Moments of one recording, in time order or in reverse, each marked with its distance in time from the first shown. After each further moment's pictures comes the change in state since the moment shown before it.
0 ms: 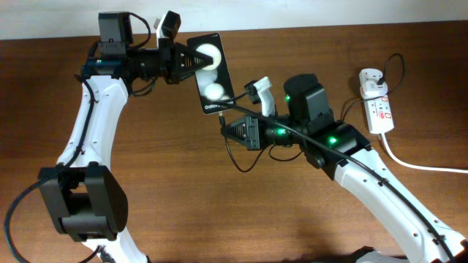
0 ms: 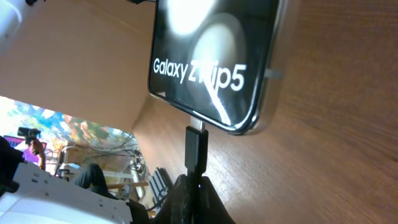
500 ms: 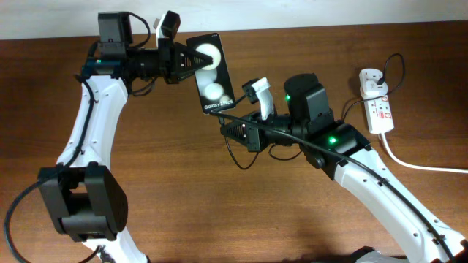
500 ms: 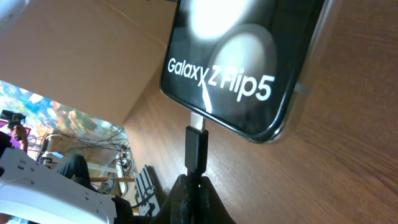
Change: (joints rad) left arm 0.001 0.000 0.000 0.000 0.000 0.000; right arm 0.000 0.000 0.000 0.015 0.000 -0.102
